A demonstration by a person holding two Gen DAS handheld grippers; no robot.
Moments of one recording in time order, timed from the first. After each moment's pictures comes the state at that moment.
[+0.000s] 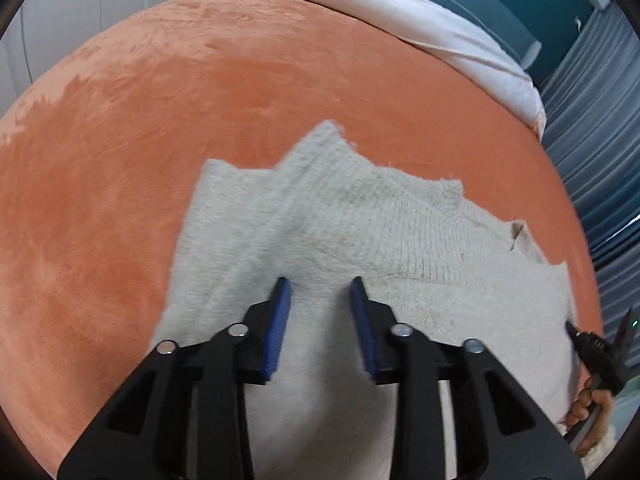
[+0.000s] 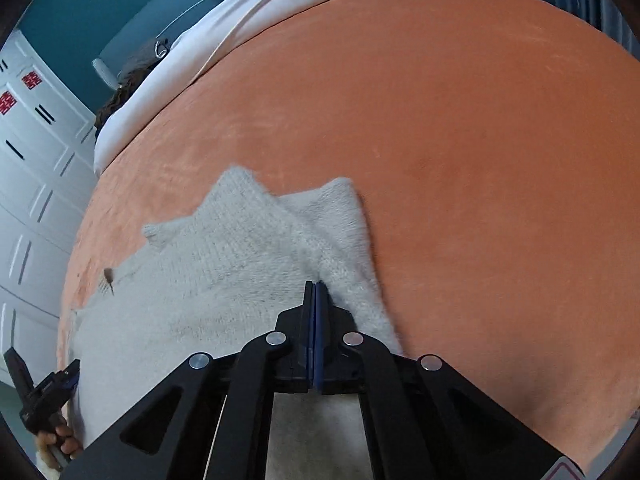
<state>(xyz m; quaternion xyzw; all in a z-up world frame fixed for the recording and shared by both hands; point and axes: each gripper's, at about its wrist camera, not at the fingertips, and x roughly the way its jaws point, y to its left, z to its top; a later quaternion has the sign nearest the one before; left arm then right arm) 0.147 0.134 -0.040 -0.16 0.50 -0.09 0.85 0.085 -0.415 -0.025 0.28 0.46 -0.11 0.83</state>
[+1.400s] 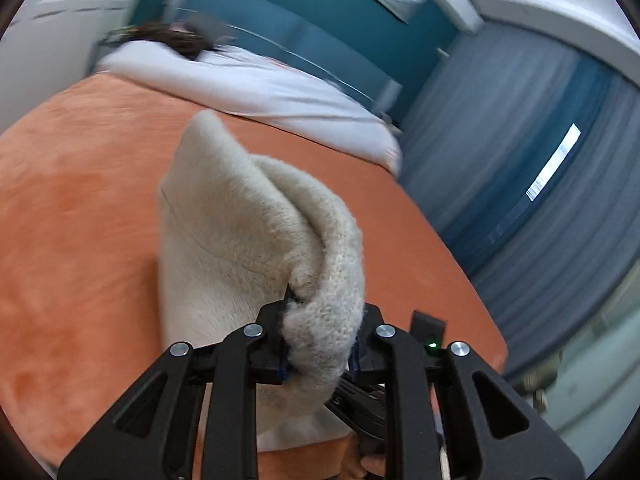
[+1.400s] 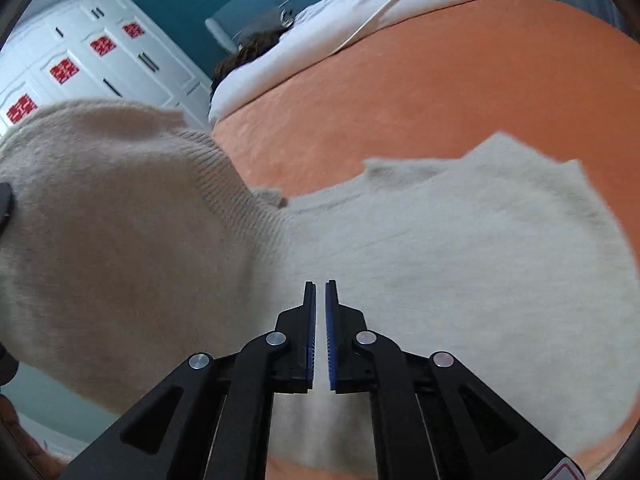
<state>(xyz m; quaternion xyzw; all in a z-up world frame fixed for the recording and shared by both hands) 0.055 -0.056 0.123 -0.17 0.35 -0.31 0.87 0.070 -0.290 0.047 0.27 0.43 0.07 0.86</state>
